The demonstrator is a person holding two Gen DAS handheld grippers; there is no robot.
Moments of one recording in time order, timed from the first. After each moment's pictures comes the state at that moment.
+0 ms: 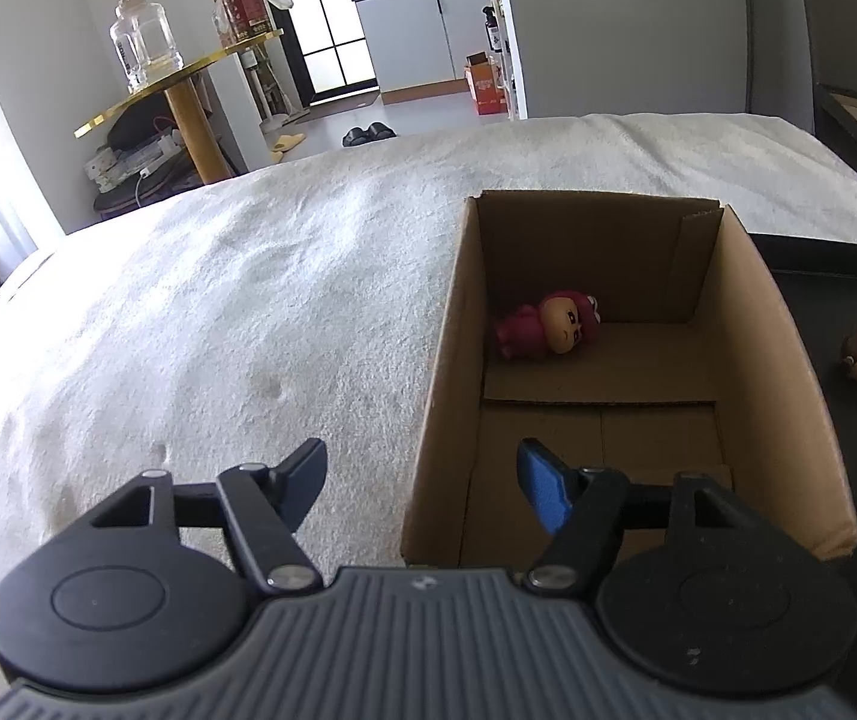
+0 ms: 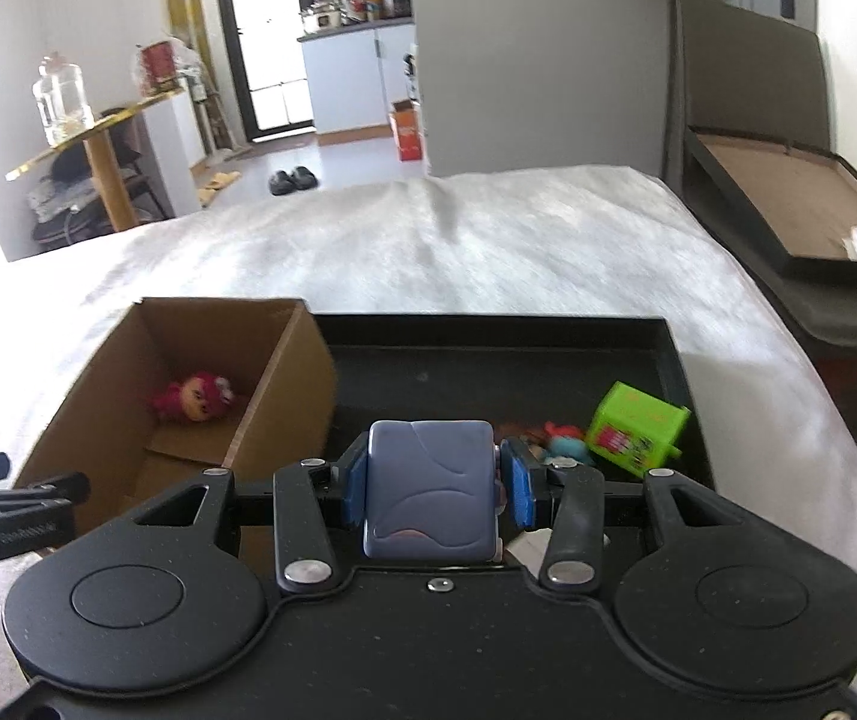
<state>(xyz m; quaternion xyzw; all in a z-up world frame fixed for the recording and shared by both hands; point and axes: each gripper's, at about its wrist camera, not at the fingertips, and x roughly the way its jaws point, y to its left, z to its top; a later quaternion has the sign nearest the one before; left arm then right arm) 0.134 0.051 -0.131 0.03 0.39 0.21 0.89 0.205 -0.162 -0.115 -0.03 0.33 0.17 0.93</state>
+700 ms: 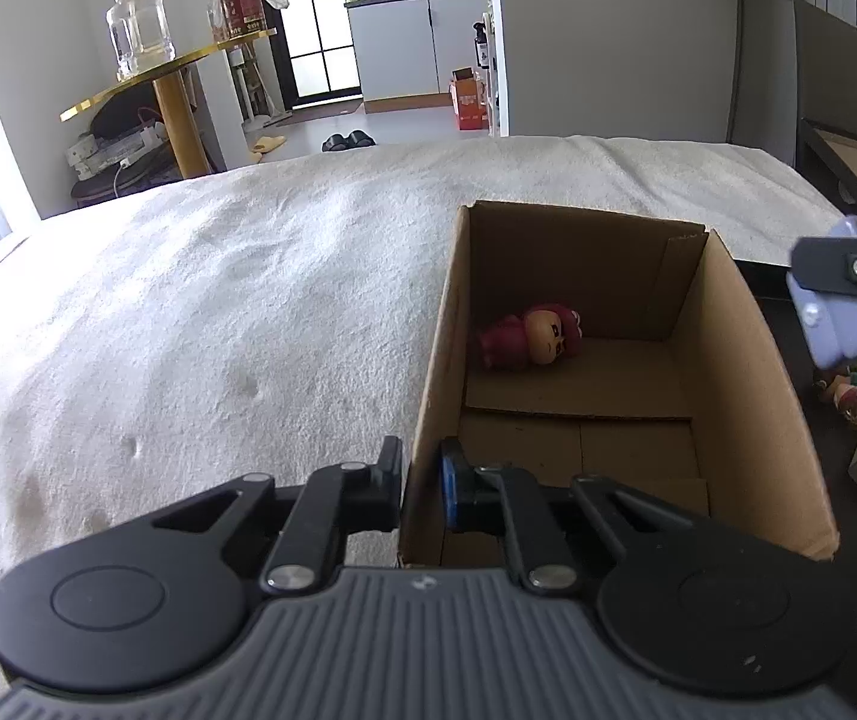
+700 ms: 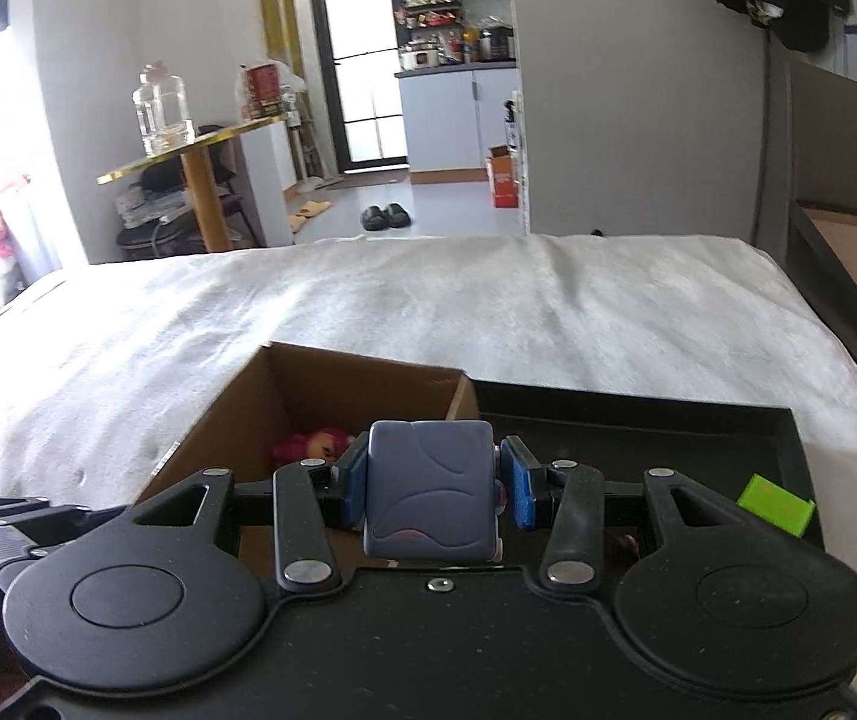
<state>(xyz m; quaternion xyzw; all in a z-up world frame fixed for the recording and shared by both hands) 0.128 0.059 -0.132 -0.01 0.38 0.19 0.91 0.201 -0.103 -0.100 -0.04 0.28 0.26 0.92</state>
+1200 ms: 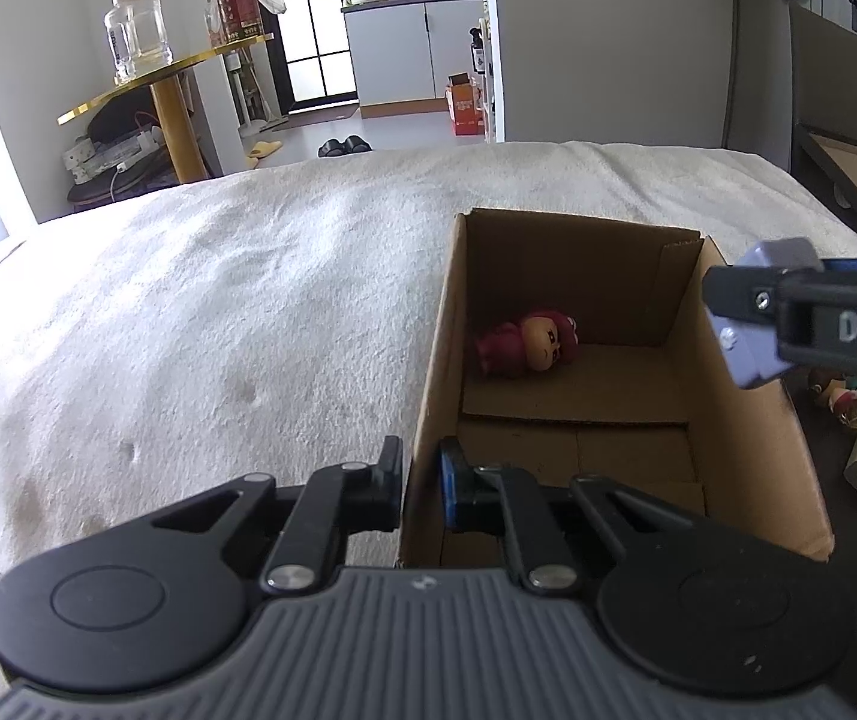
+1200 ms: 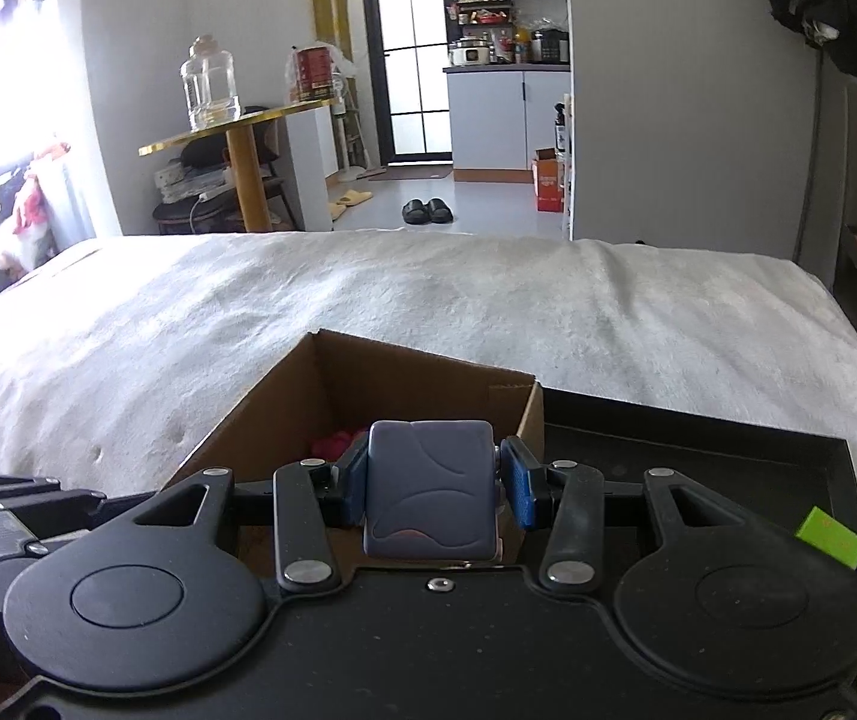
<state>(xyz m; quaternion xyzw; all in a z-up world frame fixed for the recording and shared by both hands) 0.128 0.062 -0.130 -0.01 0.37 0.18 0.91 0.202 -0.074 -0.111 -0.07 0.28 0.29 0.91</state>
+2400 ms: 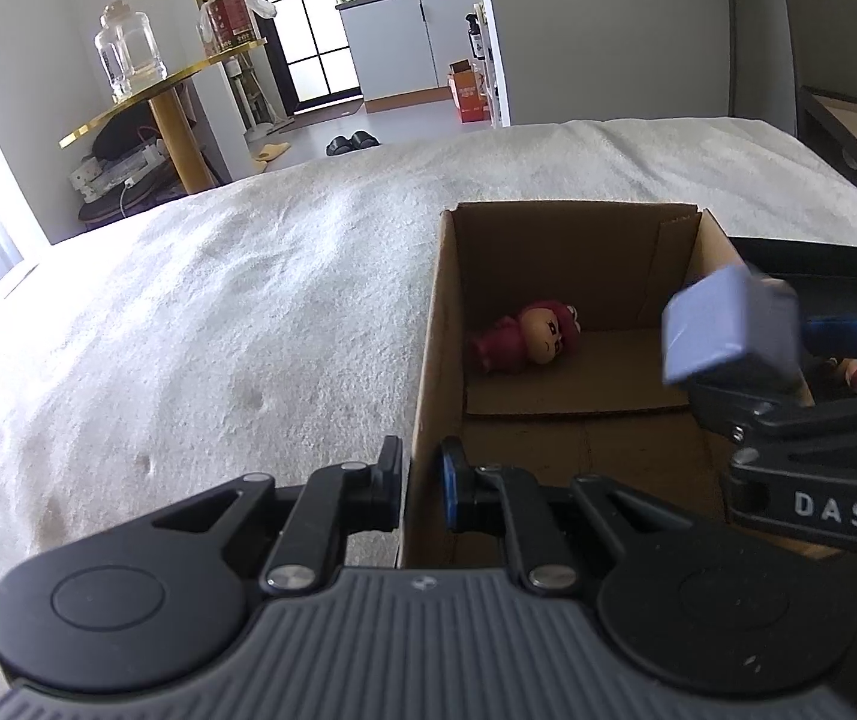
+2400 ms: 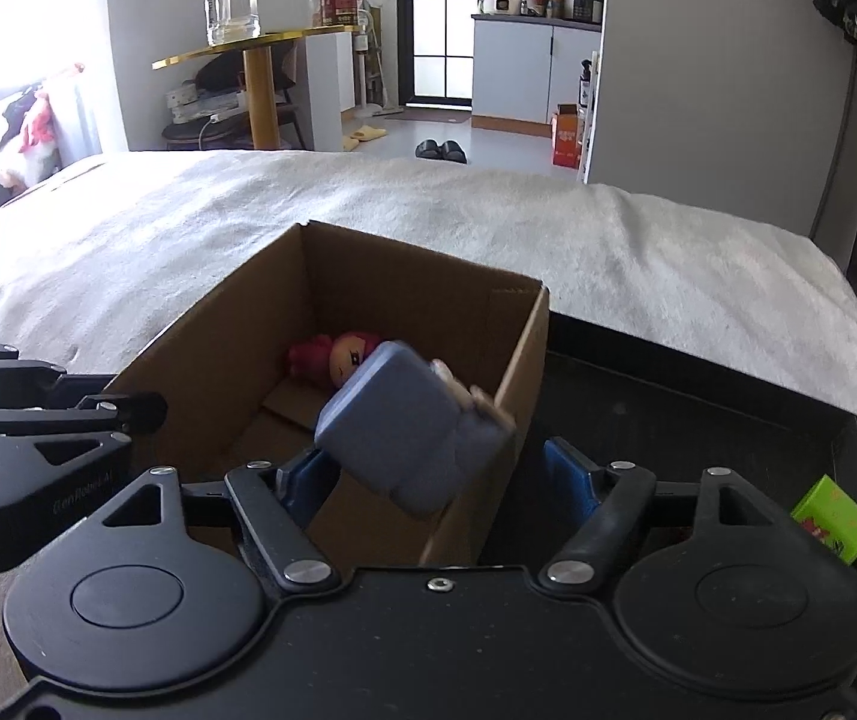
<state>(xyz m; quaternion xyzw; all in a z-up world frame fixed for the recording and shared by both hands) 0.139 0.046 -0.131 0.03 0.39 0.20 0.90 0.198 -0.075 -0.140 -0.12 0.32 0.29 0.89</state>
